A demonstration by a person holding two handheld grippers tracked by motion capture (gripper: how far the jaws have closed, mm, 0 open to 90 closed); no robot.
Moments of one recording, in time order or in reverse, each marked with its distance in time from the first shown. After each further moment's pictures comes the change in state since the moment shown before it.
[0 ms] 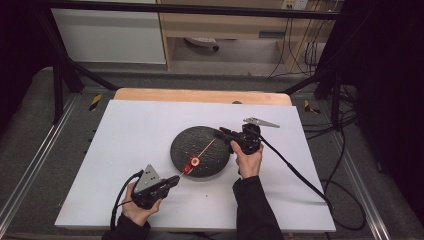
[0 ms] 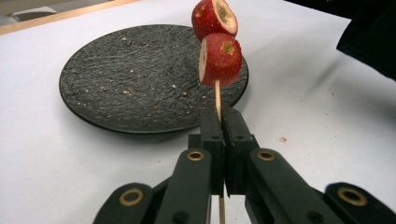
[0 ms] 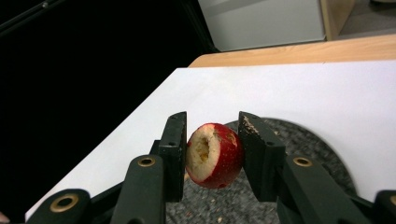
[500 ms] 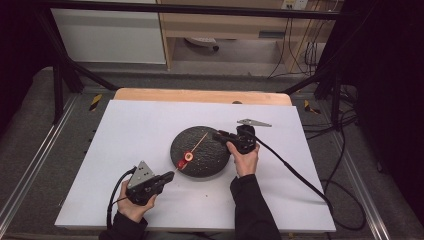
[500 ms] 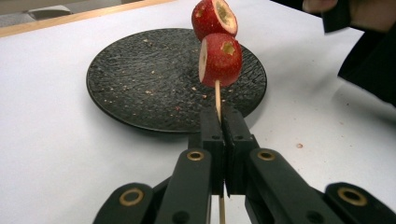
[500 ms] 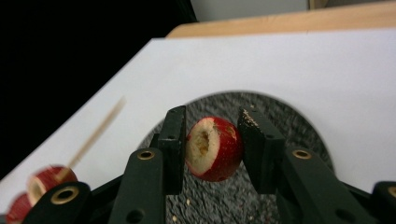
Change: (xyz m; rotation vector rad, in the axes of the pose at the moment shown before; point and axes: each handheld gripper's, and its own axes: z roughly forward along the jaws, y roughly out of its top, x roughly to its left) left arm 0.014 0.000 -0.007 -0.023 0.032 -0.046; right arm -0.014 -0.016 0.025 0.099 -0.069 -0.026
